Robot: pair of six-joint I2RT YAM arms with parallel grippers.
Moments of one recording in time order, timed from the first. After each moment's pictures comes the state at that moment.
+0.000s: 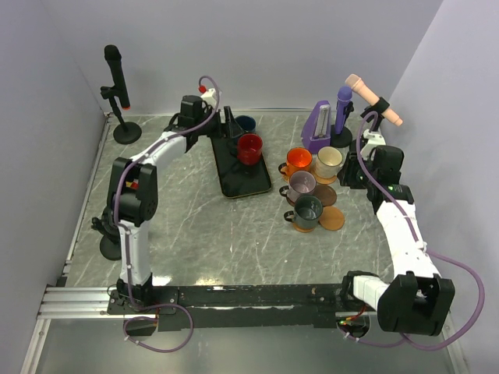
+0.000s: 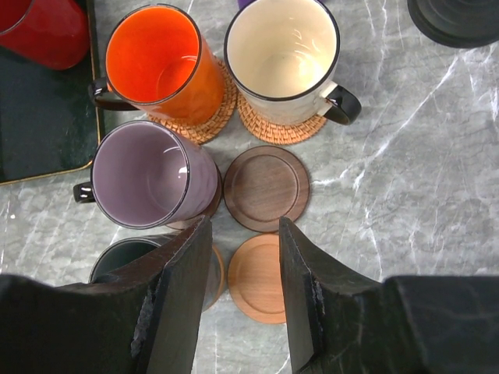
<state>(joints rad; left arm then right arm) -0.30 2.08 1.69 -0.02 0.48 -0.36 -0.12 1.09 0.90 -0.40 -0.26 0.05</state>
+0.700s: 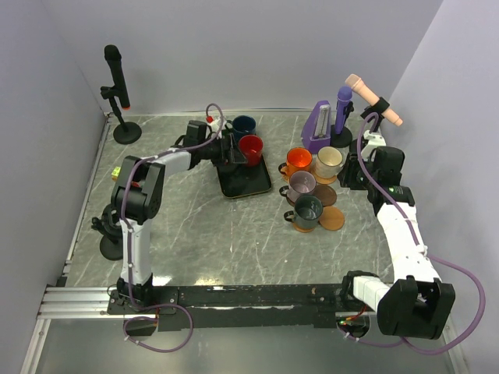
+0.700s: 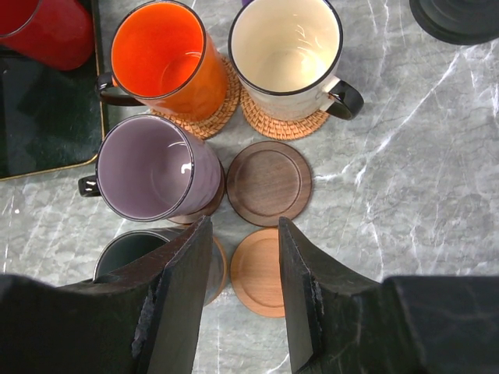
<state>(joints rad) -0.31 2.14 1.47 0.06 0.67 -0.46 -0.11 1.07 0.90 -0.43 -0.26 0.05</state>
